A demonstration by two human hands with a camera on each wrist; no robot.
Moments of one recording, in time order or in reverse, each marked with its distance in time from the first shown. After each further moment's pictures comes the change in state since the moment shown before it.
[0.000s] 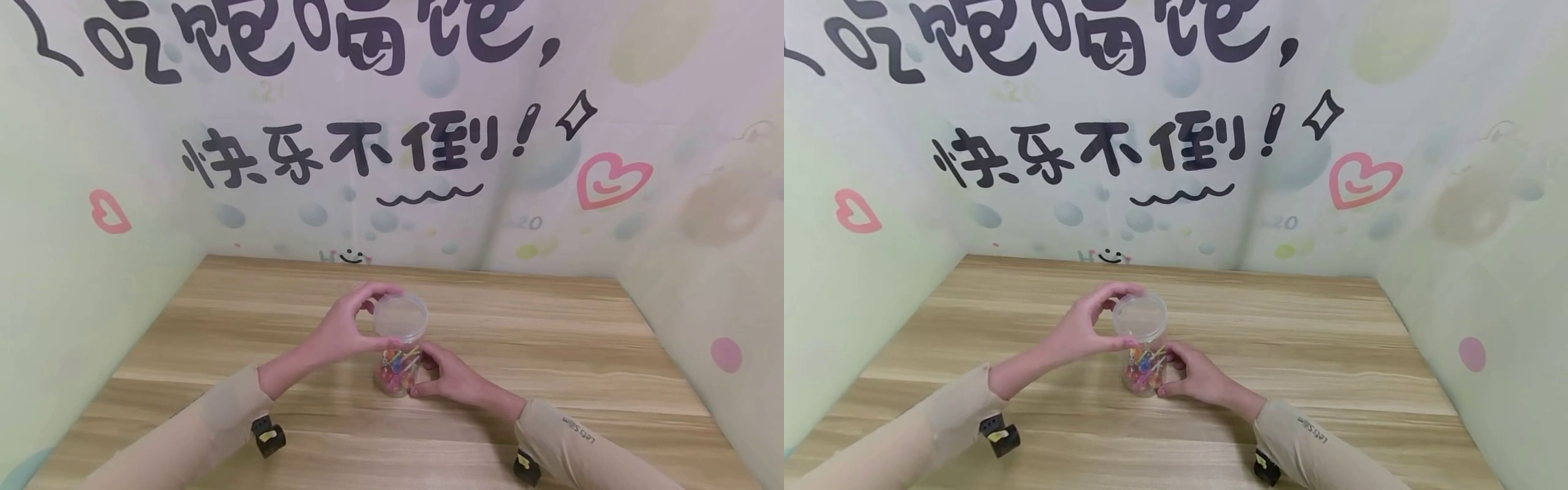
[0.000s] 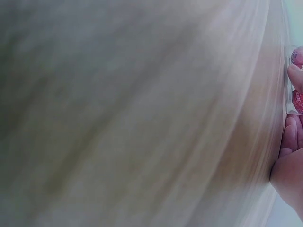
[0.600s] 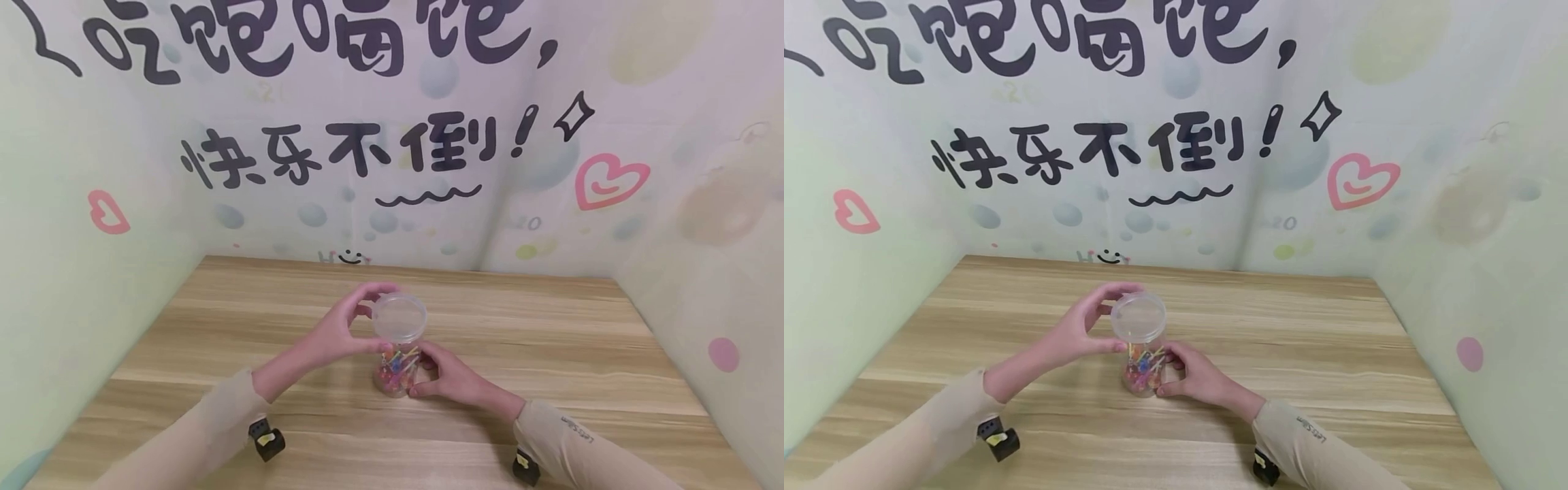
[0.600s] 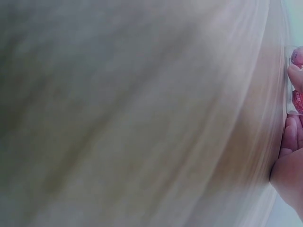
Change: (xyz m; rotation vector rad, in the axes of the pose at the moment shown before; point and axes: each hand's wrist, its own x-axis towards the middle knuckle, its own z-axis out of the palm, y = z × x) left_hand -0.003 -0.005 -0.004 -0.192 -0.083 -0.017; right_hand 0.000 -0.002 -0.001 0.014 -0.007 0.000
